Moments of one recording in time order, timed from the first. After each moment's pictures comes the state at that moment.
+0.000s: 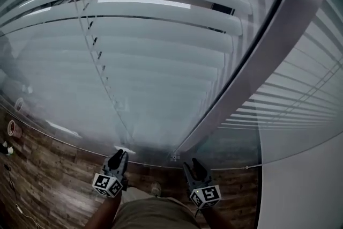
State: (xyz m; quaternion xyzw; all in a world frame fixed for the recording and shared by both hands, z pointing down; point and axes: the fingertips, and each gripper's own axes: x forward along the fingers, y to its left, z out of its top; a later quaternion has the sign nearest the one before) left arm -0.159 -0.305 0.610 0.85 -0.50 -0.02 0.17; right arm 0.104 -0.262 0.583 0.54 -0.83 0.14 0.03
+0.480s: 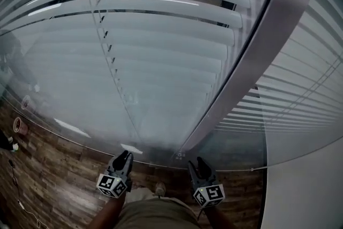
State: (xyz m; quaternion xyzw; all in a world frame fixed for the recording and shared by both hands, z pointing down) left arm -0.161 -0.285 0.610 0.85 -0.51 -0.02 0.17; right arm 0.105 -0.258 0.582 0.54 -0.83 0.13 0.01
